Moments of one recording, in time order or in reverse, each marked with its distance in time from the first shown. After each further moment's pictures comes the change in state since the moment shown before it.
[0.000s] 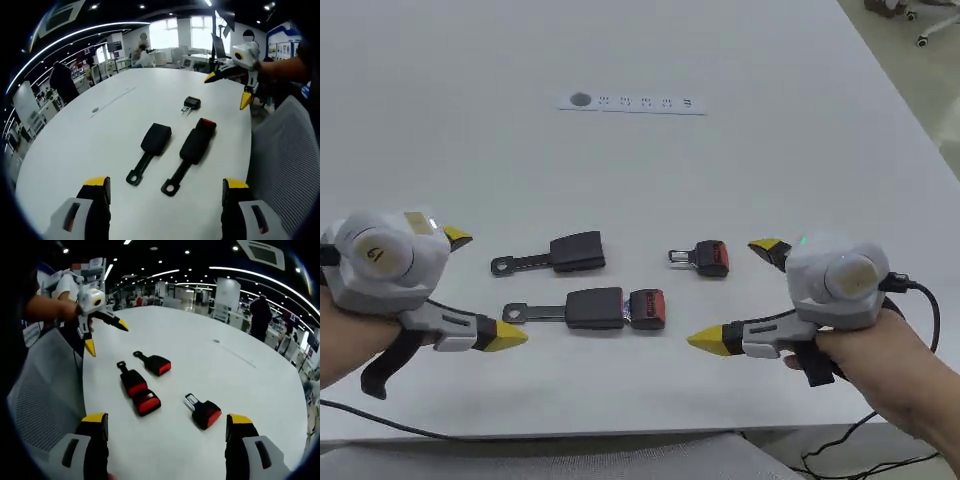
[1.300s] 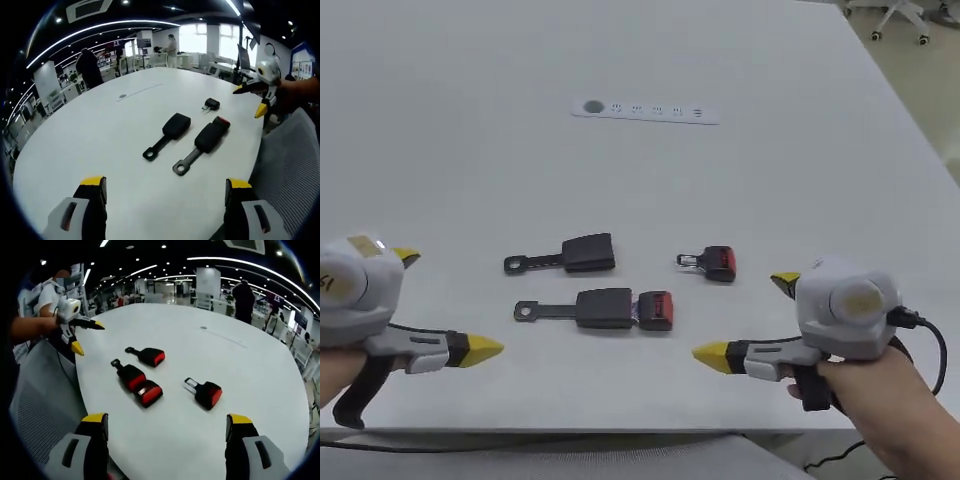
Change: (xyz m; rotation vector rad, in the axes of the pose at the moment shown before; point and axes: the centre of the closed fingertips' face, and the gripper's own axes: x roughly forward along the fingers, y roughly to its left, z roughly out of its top) left arm -0.027 0.016 -0.035 -0.183 -0.034 0.146; right arm -0.007 0.012 -0.016 0.142 0.051 -0.082
